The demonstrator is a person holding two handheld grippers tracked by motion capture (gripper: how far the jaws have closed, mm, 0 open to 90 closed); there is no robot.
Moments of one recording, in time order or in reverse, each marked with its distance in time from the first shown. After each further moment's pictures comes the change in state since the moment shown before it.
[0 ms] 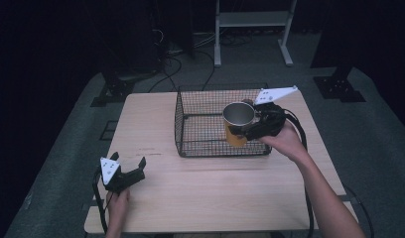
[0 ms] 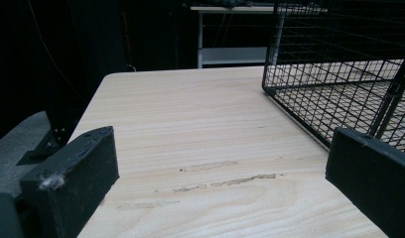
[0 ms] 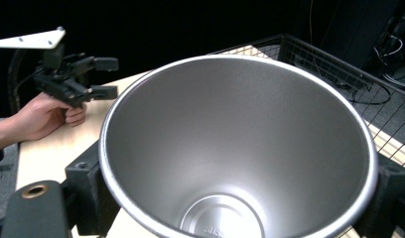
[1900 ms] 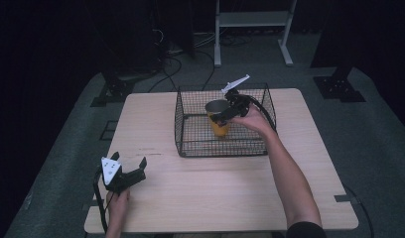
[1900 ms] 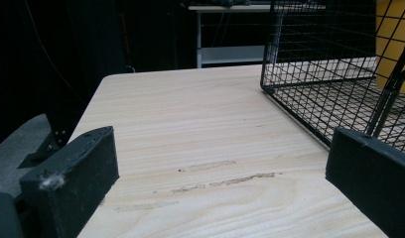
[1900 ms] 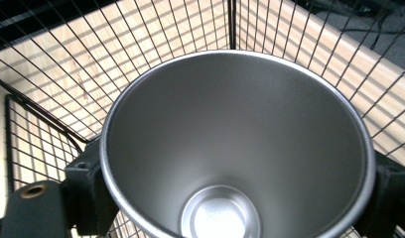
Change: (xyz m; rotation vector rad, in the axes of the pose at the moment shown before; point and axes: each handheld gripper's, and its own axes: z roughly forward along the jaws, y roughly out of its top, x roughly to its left) left arm -0.002 0.000 0.000 0.002 -0.005 0.021; right arm -0.099 -0.015 0.143 0.237 0.028 0.100
